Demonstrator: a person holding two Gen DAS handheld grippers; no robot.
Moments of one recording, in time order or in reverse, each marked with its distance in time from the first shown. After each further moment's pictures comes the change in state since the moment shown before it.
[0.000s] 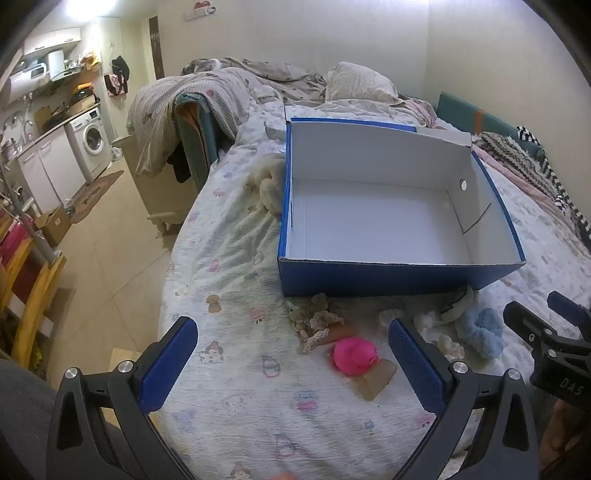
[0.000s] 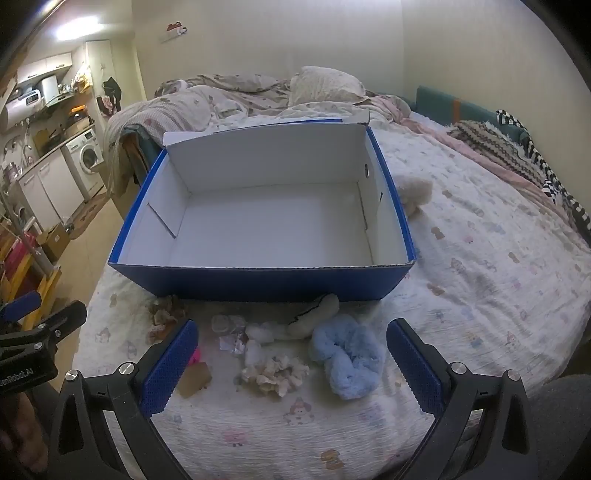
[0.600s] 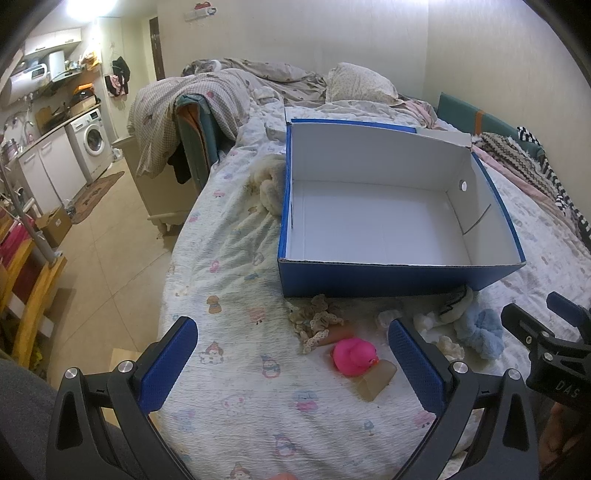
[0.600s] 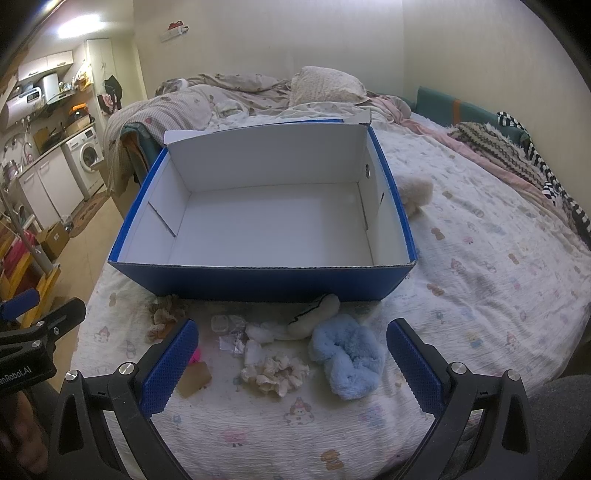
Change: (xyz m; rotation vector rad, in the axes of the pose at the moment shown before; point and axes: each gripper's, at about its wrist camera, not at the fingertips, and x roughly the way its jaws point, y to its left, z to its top) left arm 0.000 0.000 0.001 0.000 0.000 0.002; right arm 0.001 0.001 -0.001 -0.002 0.002 -0.001
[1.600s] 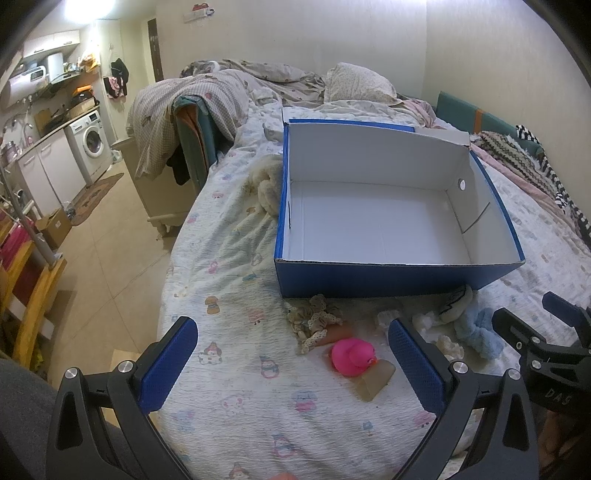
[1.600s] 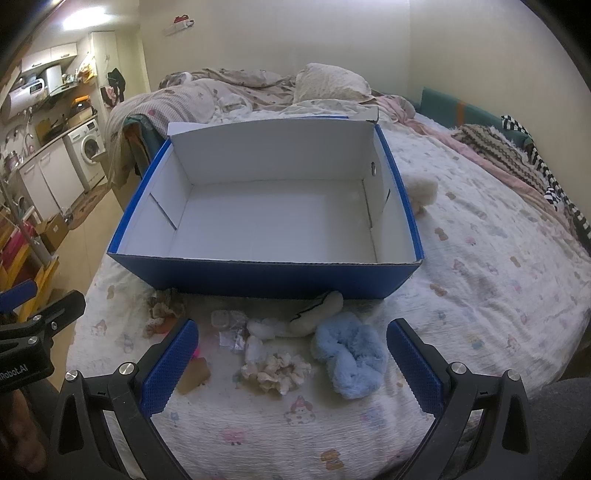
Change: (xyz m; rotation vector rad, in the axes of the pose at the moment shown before) left arm 0.002 -0.006 -0.001 0.007 -0.005 0.001; right arm 0.004 0.006 -0.002 -0.025 0.010 -0.008
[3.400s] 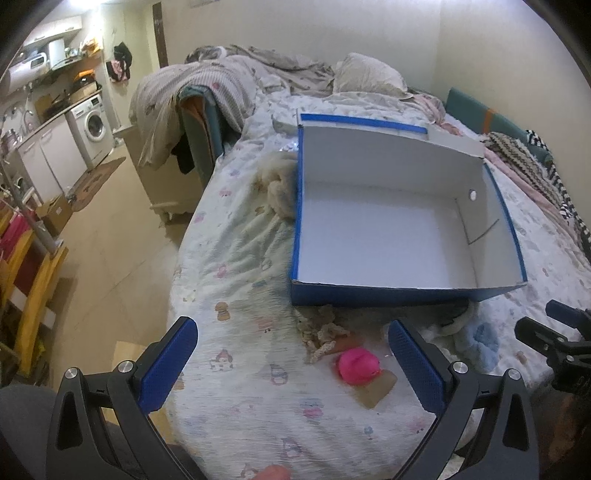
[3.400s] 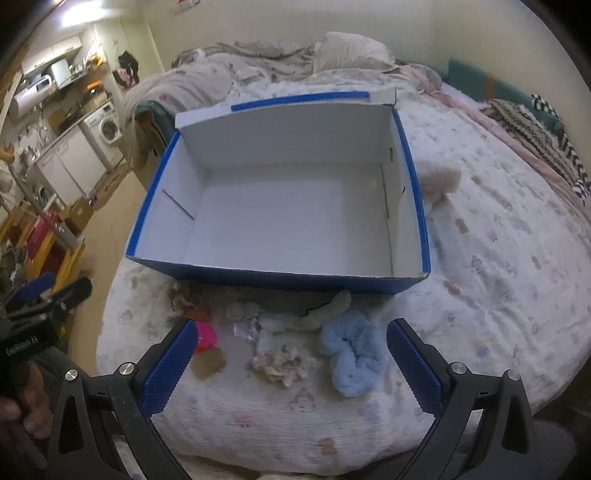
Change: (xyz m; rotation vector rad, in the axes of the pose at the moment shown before) left arm 0.002 0.014 0.027 -0.032 0.064 -0.002; right arm 0.006 -0.025 0.040 -0.010 0.170 0.128
